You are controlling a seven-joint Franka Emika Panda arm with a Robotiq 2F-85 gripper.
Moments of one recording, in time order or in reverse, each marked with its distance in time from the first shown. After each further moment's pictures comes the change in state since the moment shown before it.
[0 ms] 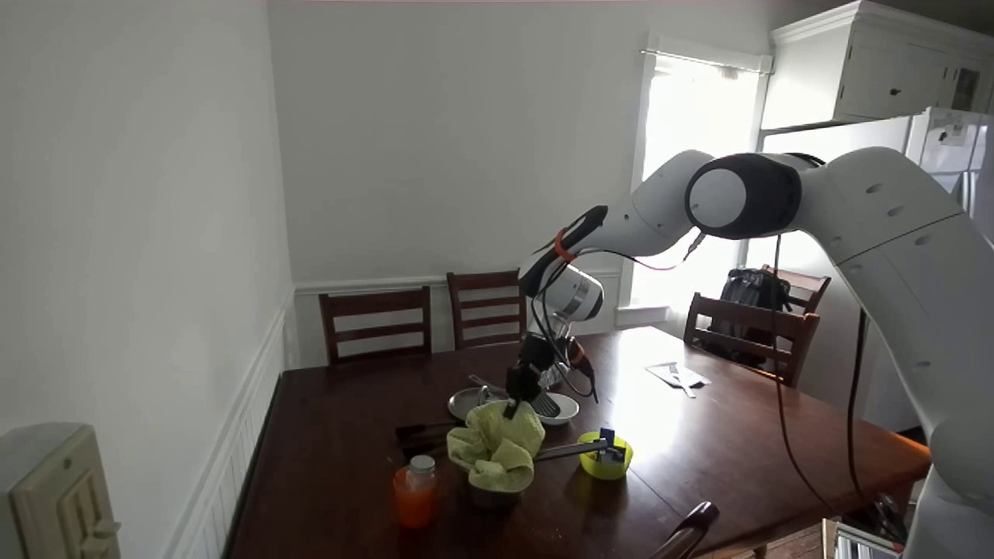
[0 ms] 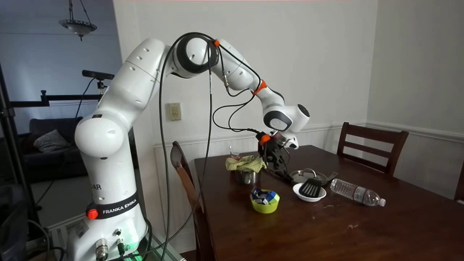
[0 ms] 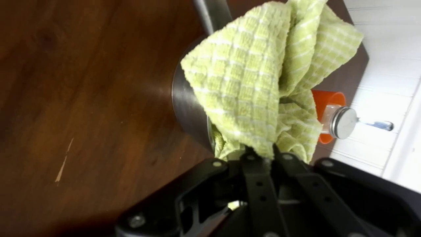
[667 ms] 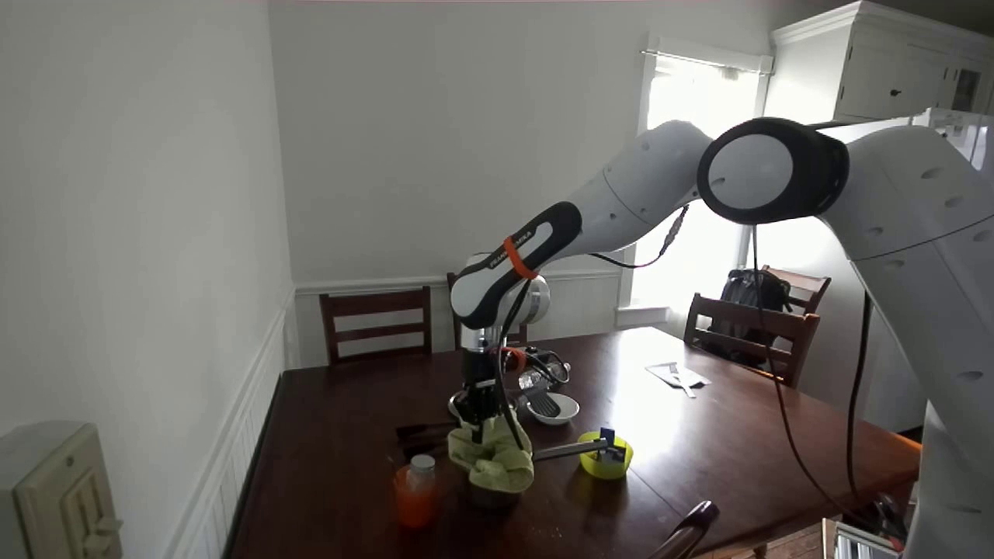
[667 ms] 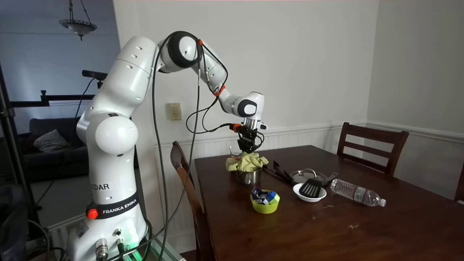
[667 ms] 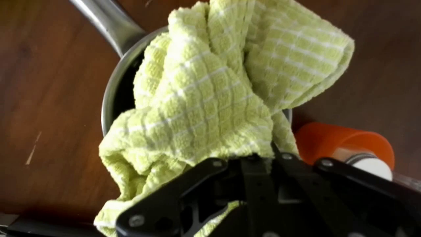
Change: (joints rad) arm 0.335 -0.102 -0.004 -0.087 -0.514 0.229 0.600
